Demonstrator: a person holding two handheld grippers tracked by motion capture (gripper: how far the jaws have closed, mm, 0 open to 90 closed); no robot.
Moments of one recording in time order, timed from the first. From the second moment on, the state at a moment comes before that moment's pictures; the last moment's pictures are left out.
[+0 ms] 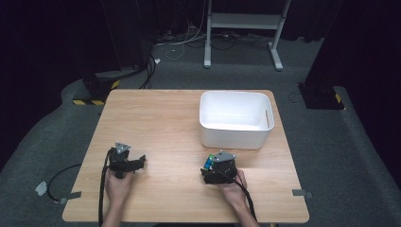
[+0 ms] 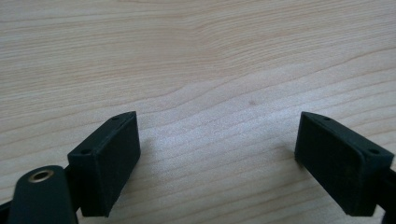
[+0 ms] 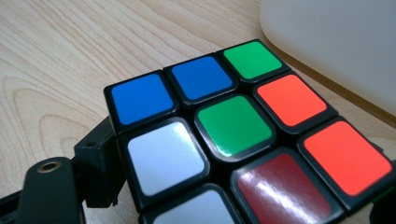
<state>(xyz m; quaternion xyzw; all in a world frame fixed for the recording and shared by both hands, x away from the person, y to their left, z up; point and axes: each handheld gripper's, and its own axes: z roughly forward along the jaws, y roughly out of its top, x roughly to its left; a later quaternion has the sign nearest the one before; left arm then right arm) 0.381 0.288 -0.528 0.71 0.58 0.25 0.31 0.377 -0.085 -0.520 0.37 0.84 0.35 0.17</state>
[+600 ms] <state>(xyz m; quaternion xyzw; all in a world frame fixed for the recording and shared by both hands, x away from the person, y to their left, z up) 0.381 0.288 -0.528 0.71 0.58 0.25 0.31 0.371 -0.097 -0.505 0.37 0.84 0.37 0.16</state>
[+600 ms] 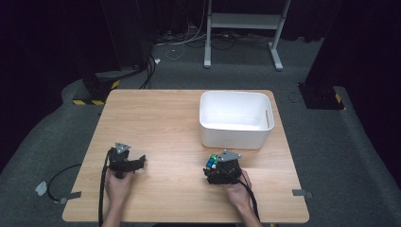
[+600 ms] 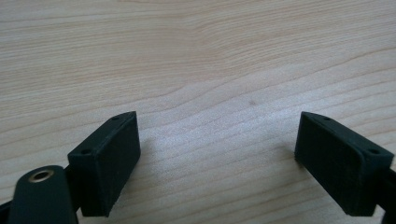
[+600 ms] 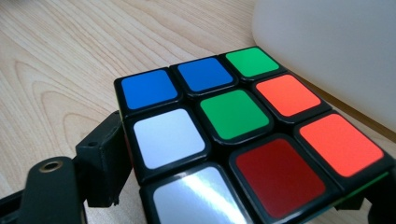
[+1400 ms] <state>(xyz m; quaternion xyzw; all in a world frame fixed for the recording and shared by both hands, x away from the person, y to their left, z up) 0.381 0.288 -0.528 0.71 0.58 0.25 0.31 0.368 -0.116 -0.494 0.37 0.84 0.37 0.16</state>
